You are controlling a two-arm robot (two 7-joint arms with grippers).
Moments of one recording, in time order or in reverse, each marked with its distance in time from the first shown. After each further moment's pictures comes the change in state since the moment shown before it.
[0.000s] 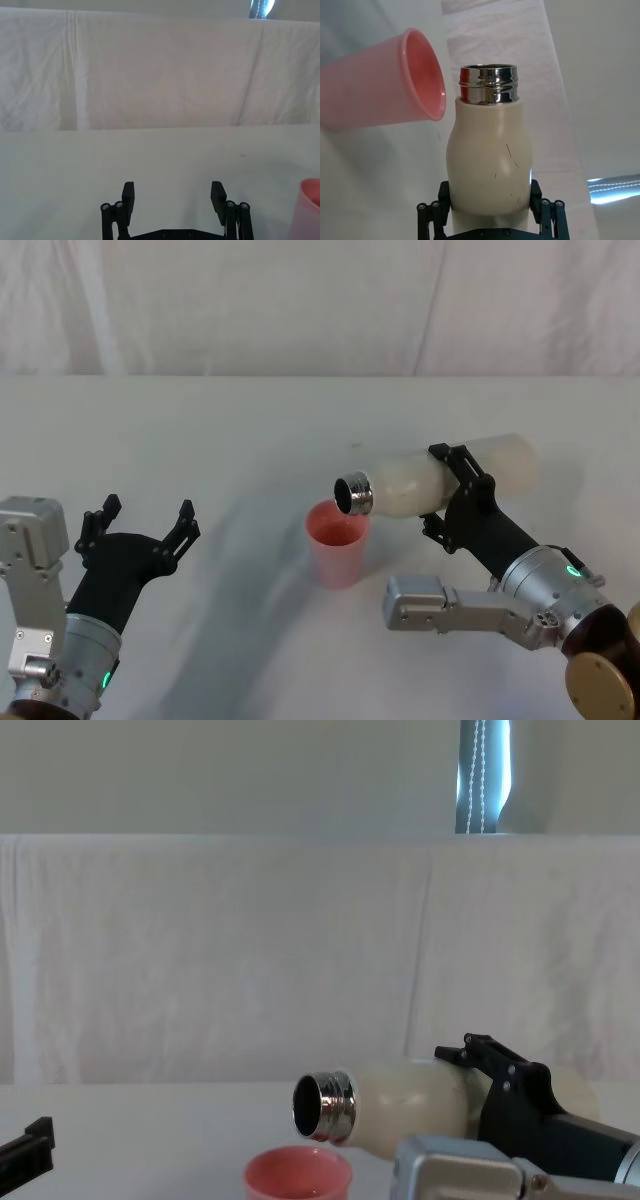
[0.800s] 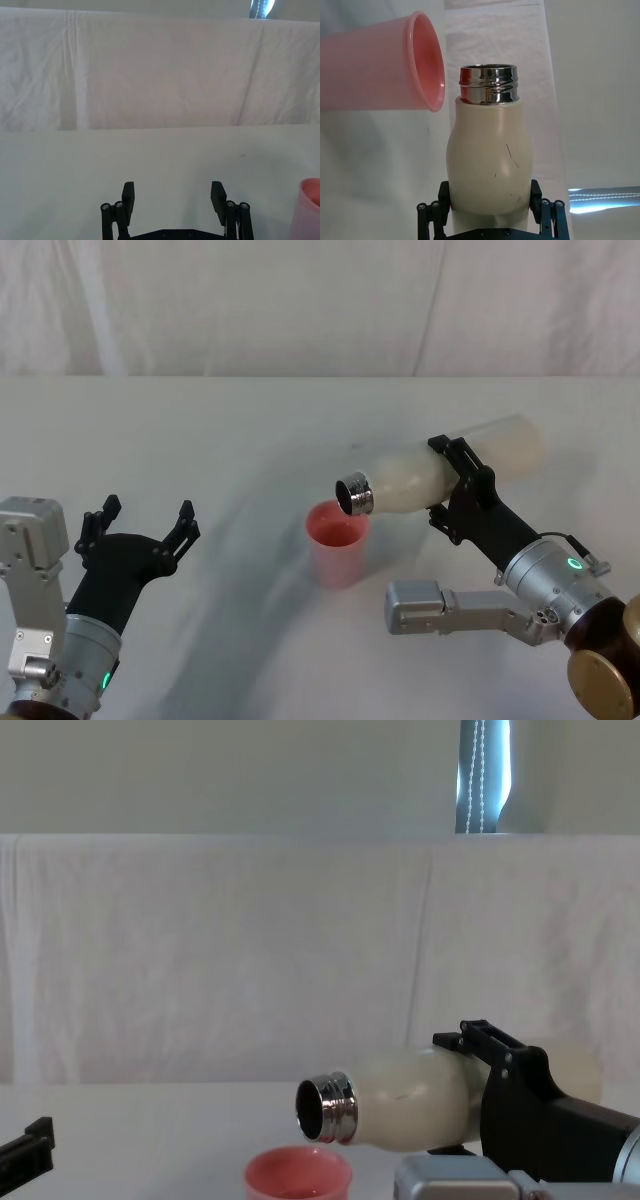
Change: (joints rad) left arm 0.000 0.000 0.000 0.000 0.000 0.000 0.000; right arm 0.036 0.030 -0.035 0.010 -0.082 0.013 -0.033
